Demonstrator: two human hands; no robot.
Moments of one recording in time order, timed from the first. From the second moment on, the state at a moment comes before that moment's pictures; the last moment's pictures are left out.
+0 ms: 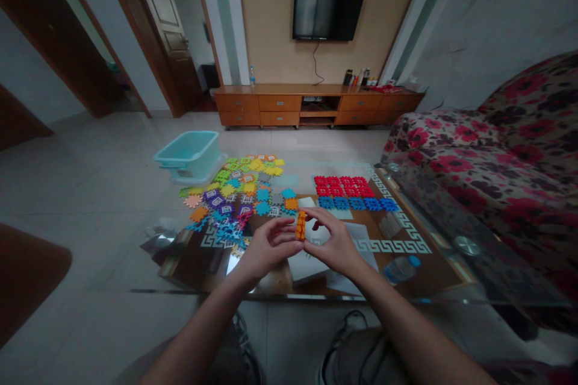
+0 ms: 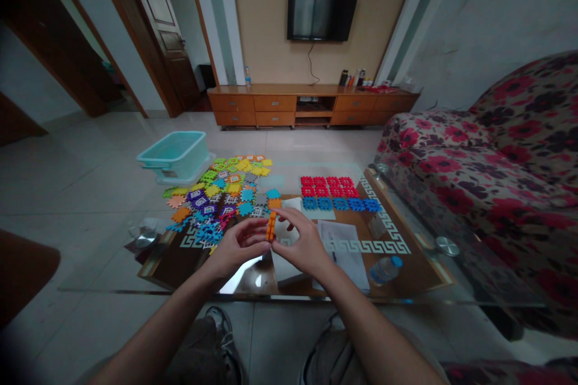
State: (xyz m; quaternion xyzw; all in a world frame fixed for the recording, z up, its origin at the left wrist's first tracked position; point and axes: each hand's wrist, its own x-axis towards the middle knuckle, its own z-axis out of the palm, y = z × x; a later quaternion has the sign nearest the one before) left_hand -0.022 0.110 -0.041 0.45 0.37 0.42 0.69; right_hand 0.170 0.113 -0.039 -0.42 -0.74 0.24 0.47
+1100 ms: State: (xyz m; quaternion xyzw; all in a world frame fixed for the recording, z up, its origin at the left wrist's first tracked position) left_hand -0.025 0.116 -0.046 0.45 0.42 0.47 0.63; right_hand 0.171 0.119 -0.042 -0.45 -0.68 0.30 0.49
